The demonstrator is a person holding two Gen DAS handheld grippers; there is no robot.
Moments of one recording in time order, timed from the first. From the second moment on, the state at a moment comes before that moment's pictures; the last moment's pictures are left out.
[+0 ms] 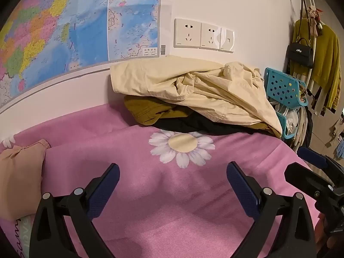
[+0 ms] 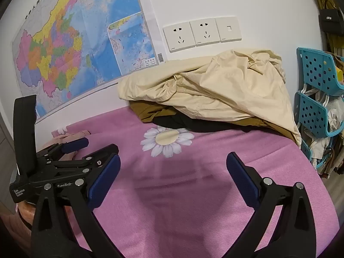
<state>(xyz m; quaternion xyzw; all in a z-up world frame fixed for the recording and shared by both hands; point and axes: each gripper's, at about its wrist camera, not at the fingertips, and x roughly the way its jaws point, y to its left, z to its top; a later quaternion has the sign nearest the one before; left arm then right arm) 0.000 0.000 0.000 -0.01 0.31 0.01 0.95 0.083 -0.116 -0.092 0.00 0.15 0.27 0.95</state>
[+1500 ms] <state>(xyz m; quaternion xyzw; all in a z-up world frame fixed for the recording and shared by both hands) -0.002 0.005 -0.002 -0.02 0.31 0.01 0.95 0.086 -0.113 -0.094 0.01 0.15 0.27 0.95</state>
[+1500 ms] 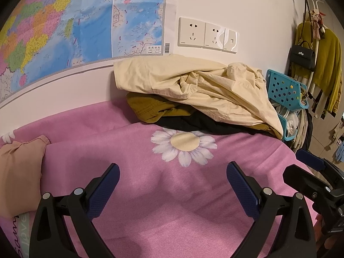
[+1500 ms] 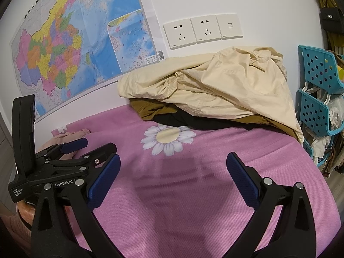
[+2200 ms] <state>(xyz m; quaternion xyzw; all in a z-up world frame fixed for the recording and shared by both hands) -0.001 0.006 -0.005 -0.03 0.32 0.00 0.95 0.086 -0.111 -0.096 0.01 0.15 0.27 0.95</state>
